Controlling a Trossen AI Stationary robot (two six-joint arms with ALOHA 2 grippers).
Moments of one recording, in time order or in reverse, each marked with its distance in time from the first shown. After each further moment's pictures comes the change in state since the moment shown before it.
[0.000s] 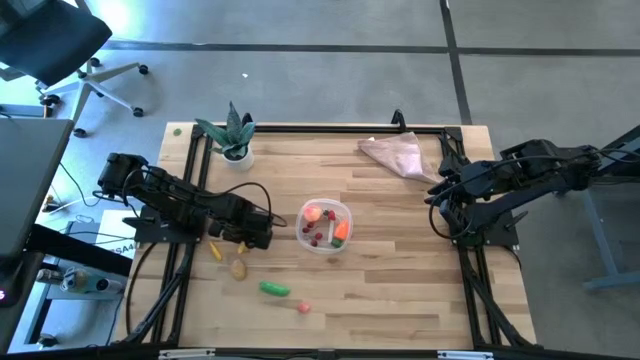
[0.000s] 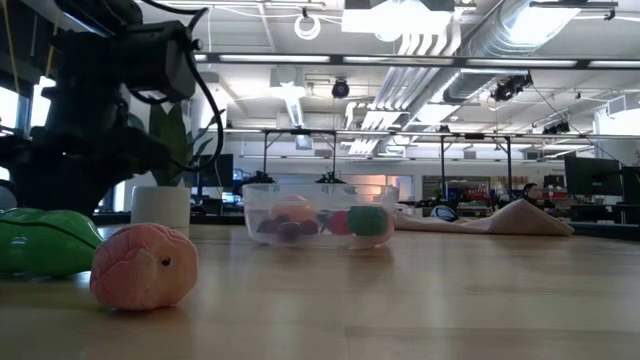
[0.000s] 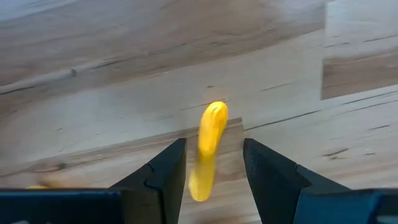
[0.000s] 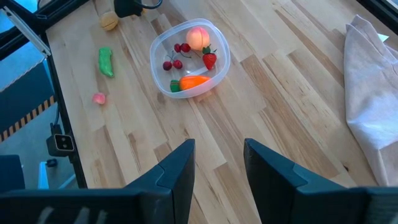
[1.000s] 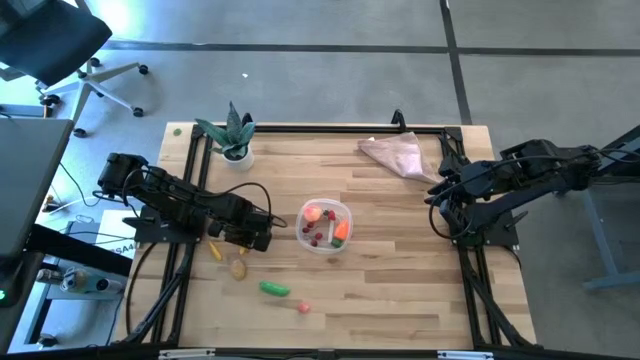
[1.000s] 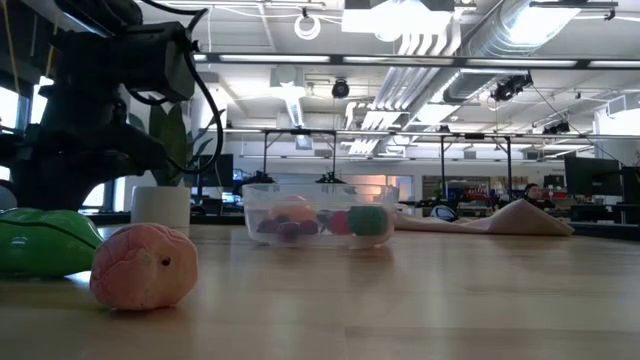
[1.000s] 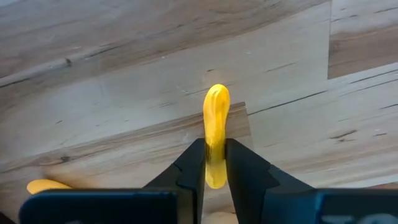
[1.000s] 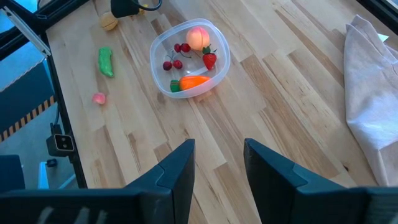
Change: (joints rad) left arm 0.000 0.000 0.000 -0.010 0.044 0.049; right arm 0.000 0.000 0.000 0.000 0.000 0.000
